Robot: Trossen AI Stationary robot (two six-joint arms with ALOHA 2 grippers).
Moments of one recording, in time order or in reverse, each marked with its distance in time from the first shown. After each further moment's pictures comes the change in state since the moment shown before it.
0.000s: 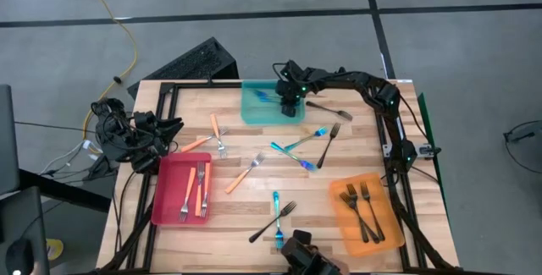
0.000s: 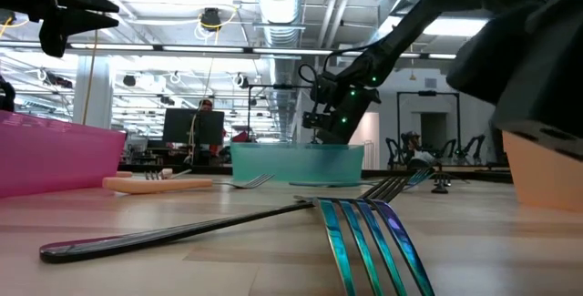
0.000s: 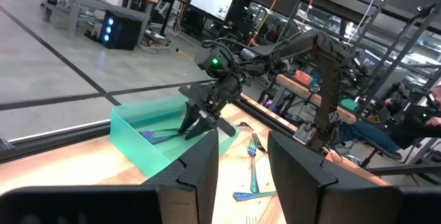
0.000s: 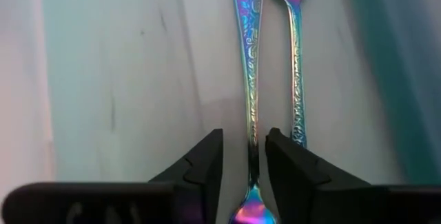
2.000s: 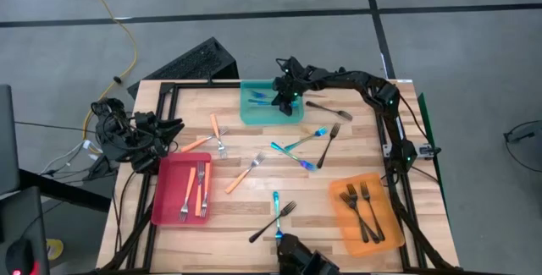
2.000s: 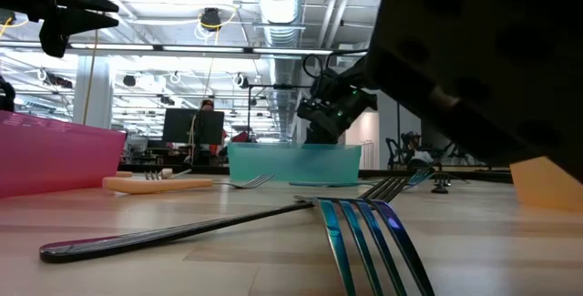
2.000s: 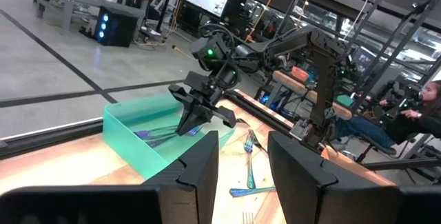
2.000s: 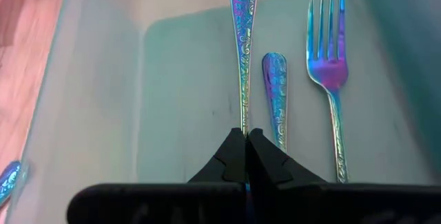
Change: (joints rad) left arm 0.000 0.000 0.000 -0.001 0.021 0.000; right arm -0.006 0.007 -0.001 0.162 -0.334 0.075
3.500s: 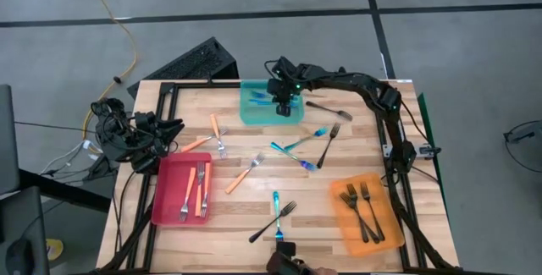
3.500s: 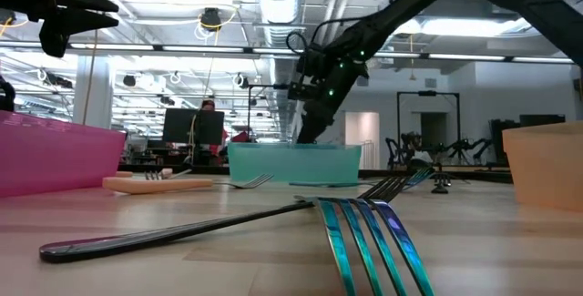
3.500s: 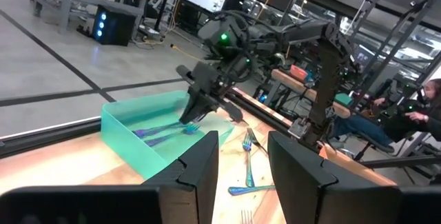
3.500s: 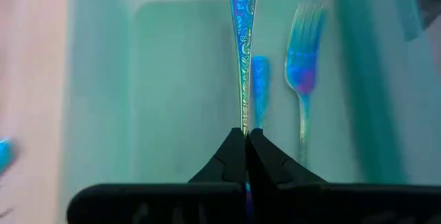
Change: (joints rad) left arm 0.000 0.000 0.000 0.000 0.008 0.001; right arm 0.103 -0.047 0.150 -0.293 0.297 -0.102
